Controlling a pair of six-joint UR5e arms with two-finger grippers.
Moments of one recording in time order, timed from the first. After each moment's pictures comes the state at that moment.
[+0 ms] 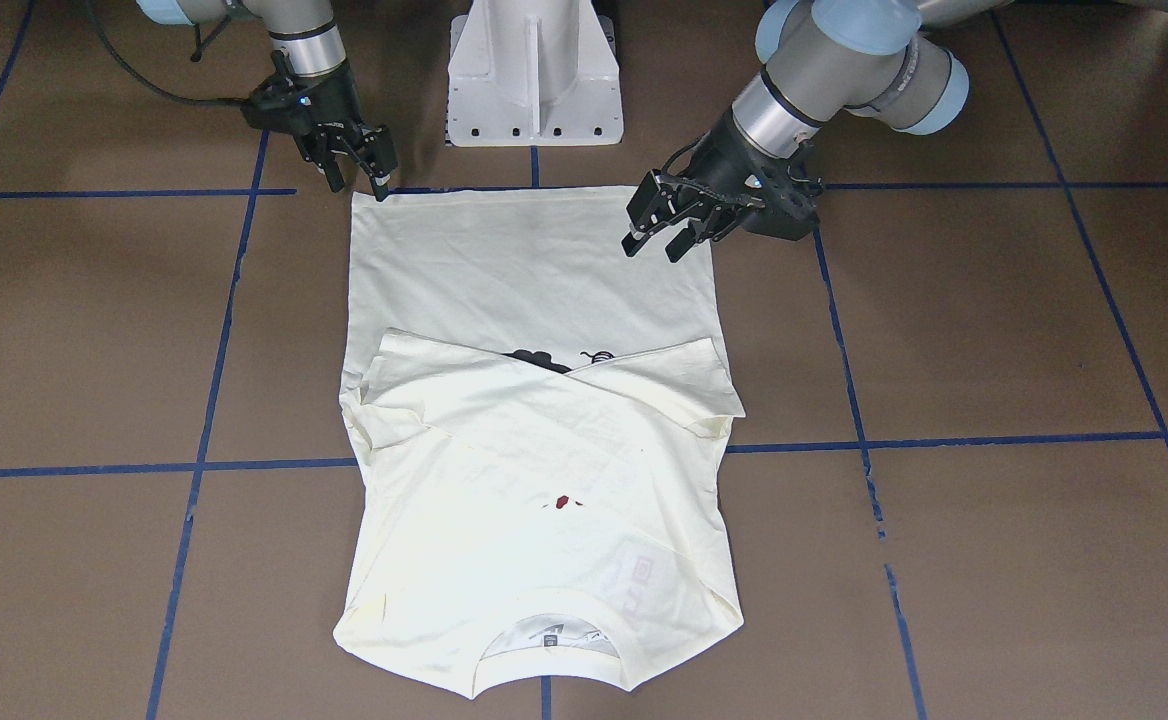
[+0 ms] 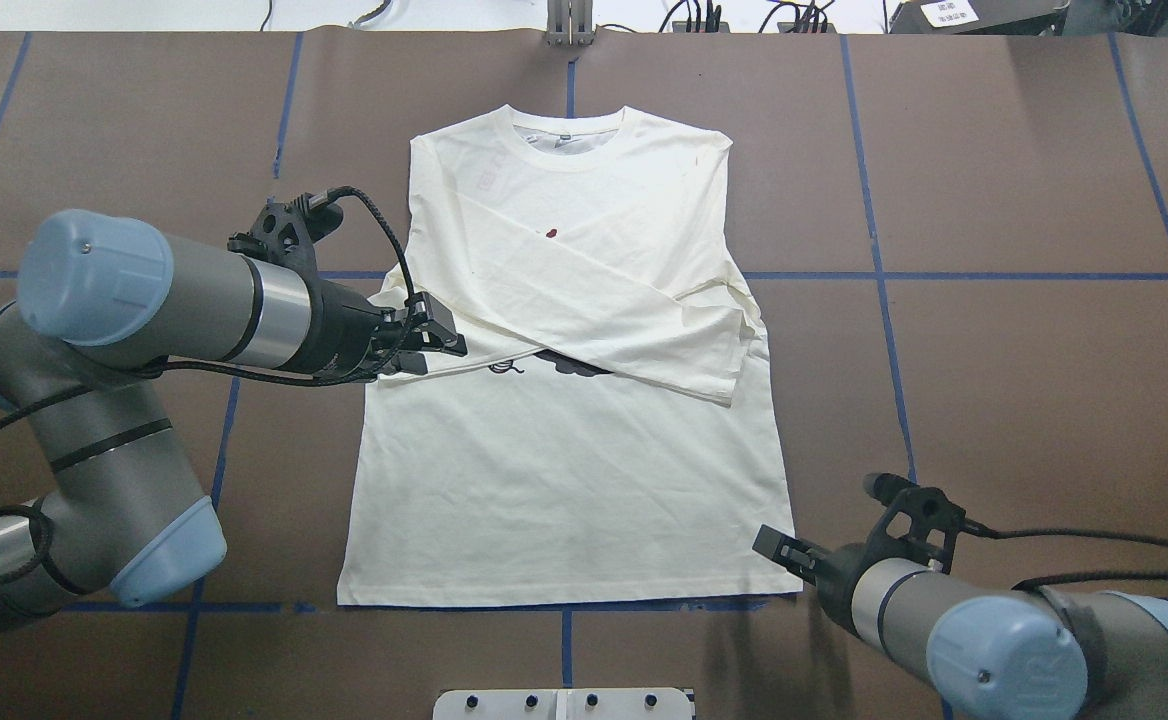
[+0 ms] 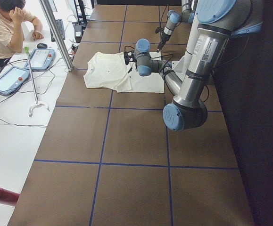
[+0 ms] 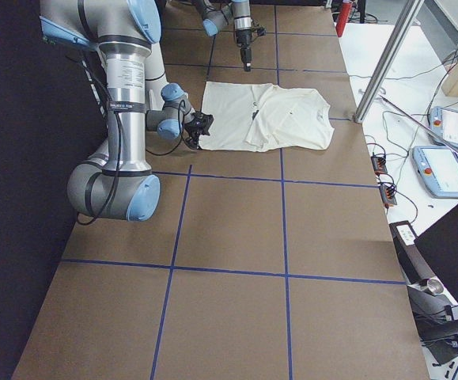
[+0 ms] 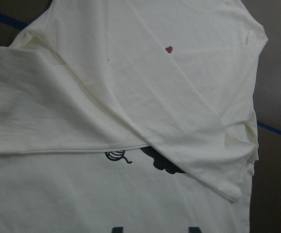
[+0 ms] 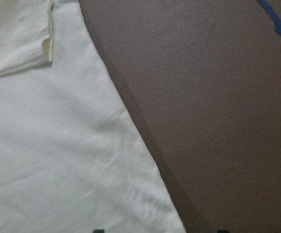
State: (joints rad) left arm -0.61 -1.95 -1.87 -2.20 -1.98 -1.61; right arm 0.02 -1.56 2.10 -1.26 1.23 2.02
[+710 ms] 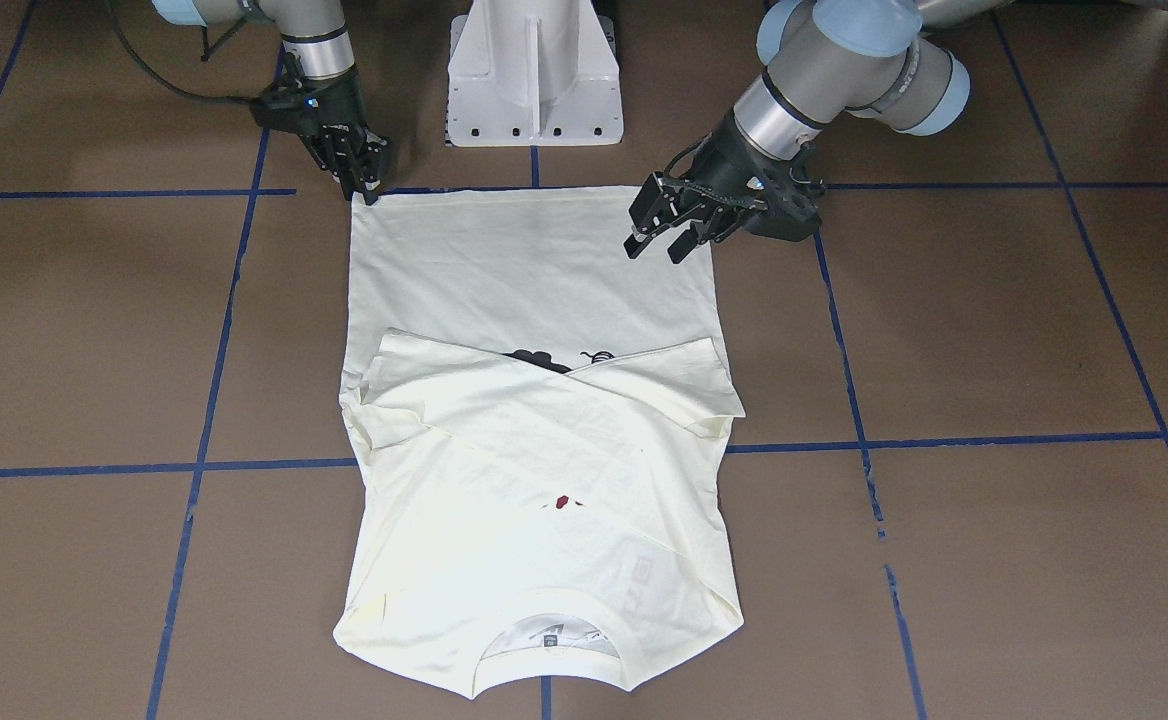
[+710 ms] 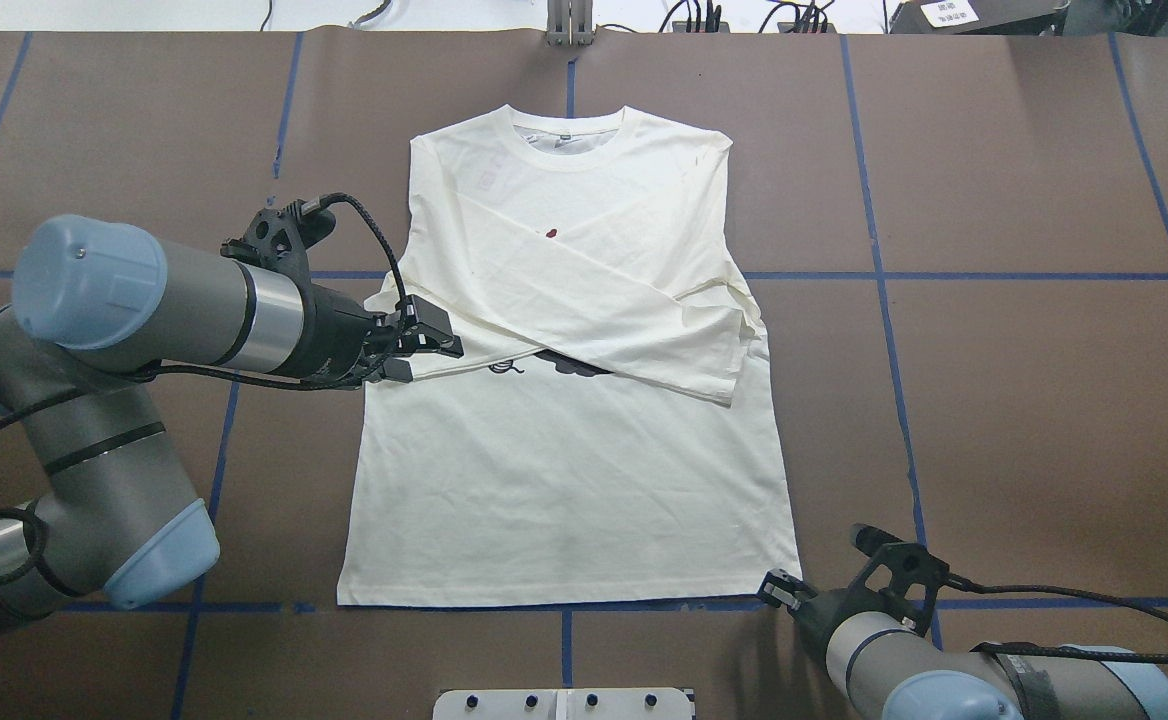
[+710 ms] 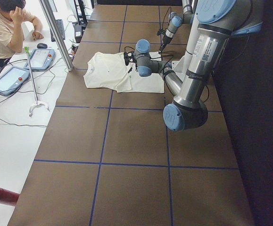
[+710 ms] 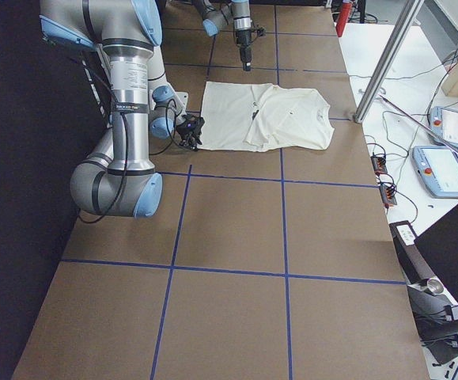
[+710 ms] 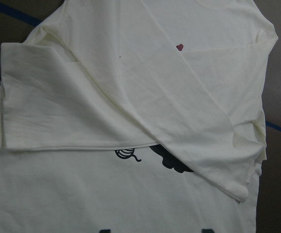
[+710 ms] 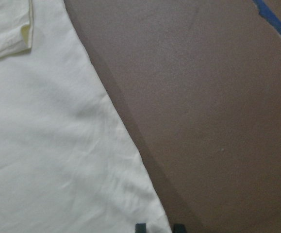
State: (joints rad) left arm -0.61 -1.94 -1.87 -2.20 -1.97 -1.62; right arm 0.00 -1.56 2.08 -1.28 1.20 2.04
